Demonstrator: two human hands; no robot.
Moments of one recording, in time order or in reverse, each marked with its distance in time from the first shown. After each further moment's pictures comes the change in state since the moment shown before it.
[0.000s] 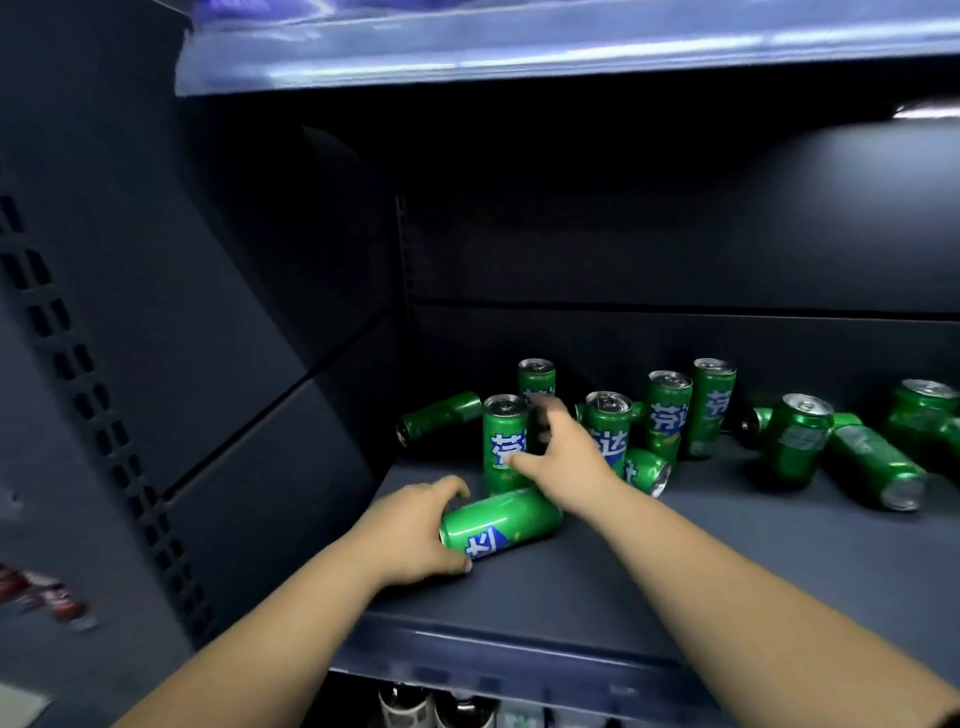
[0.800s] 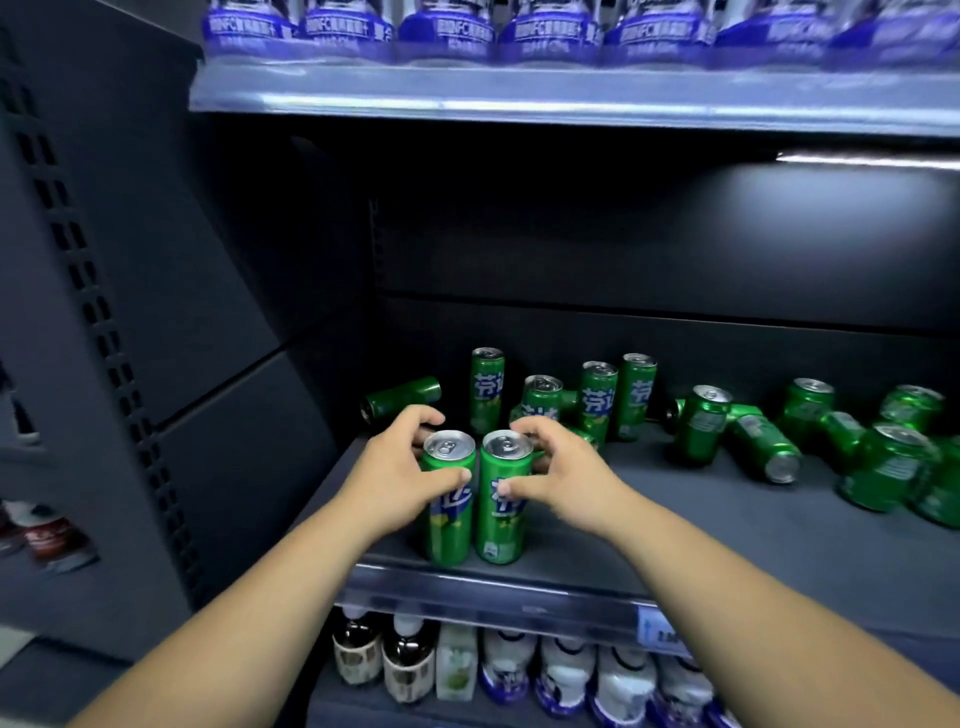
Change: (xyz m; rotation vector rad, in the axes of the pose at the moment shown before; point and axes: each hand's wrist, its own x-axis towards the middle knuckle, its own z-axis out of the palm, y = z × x) left_hand -0.041 0.079 -0.016 -0.663 0.403 -0.008; right_hand -0.092 0.014 -0.066 0.115 -0.142 -0.038
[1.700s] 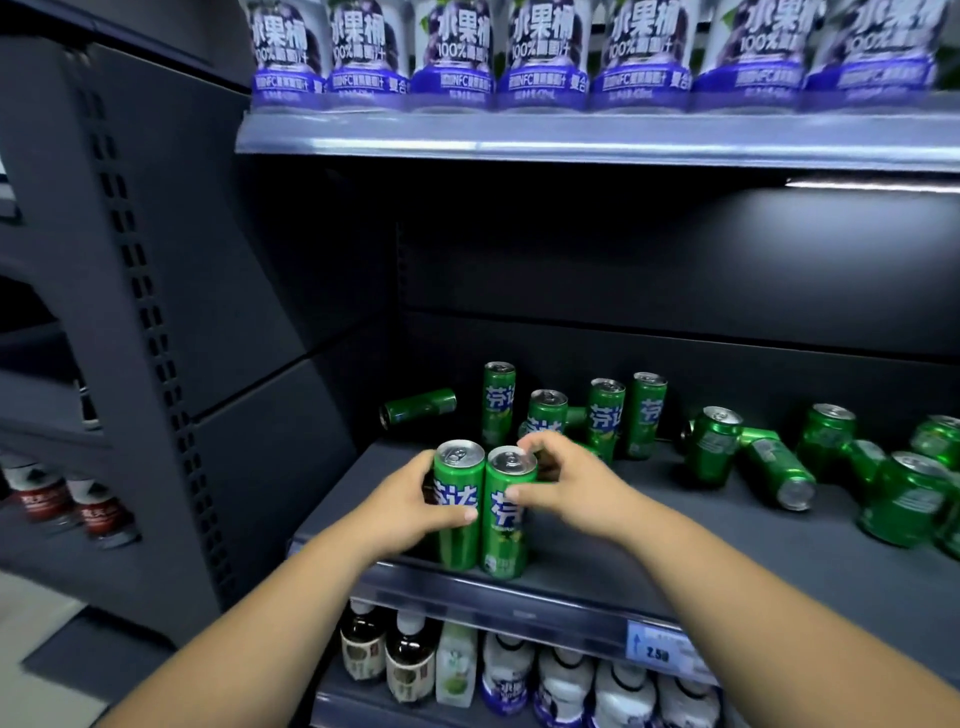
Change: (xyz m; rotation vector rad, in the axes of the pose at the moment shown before) left_hand -0.022 -0.007 0.014 -0.136 -0.174 -0.144; right_hand -0.013 -0.010 -0.027 0.017 -0.117 -0.082
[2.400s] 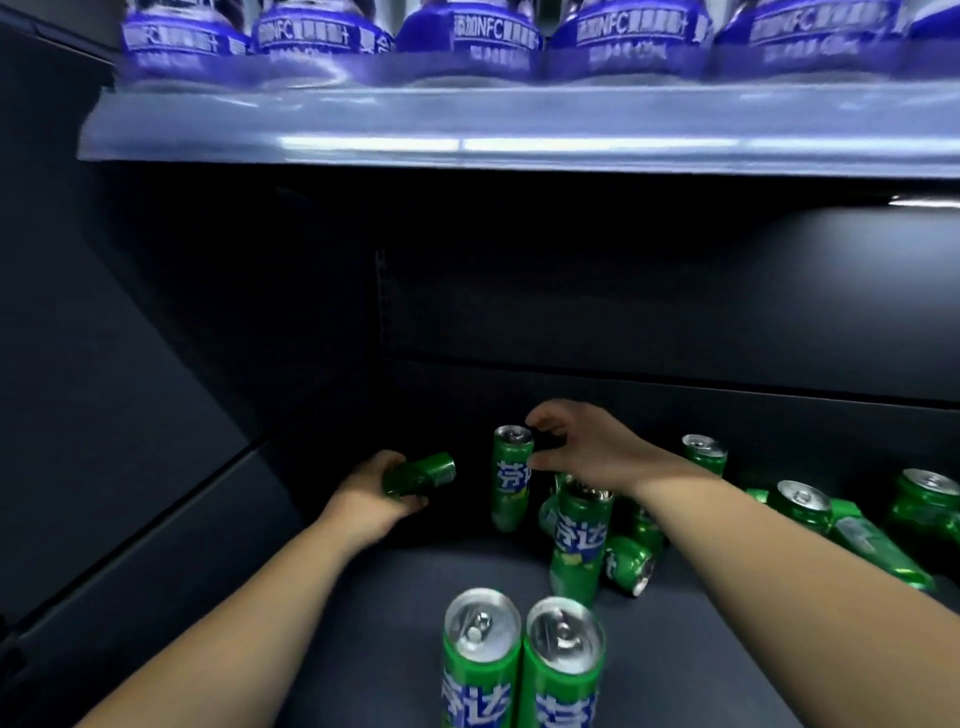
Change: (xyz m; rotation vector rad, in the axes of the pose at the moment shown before) left_hand 0.182 -0.059 -0.077 0.299 0.225 -0.129; right_hand 0.183 -0.005 -0.058 -0.333 0.008 0.038
